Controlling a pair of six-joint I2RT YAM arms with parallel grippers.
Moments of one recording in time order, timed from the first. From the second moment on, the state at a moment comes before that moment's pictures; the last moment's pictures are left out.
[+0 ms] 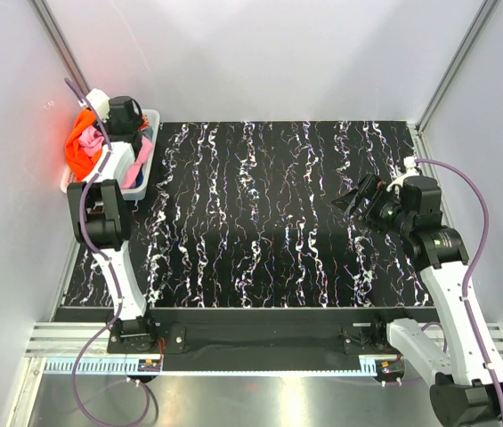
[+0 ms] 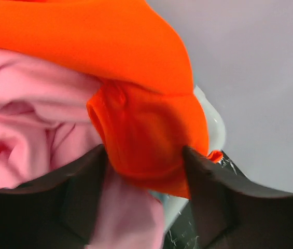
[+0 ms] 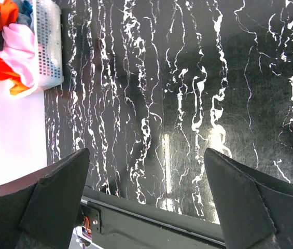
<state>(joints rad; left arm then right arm) 0.10 2.07 1.71 -0.03 -0.48 -0.61 0.13 0.85 0.99 -0.67 -0.30 0.66</state>
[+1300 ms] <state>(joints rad) -0.40 1.32 1.69 0.18 0.11 -0.55 0.13 0.76 1.06 -0.79 -0.25 0.68</state>
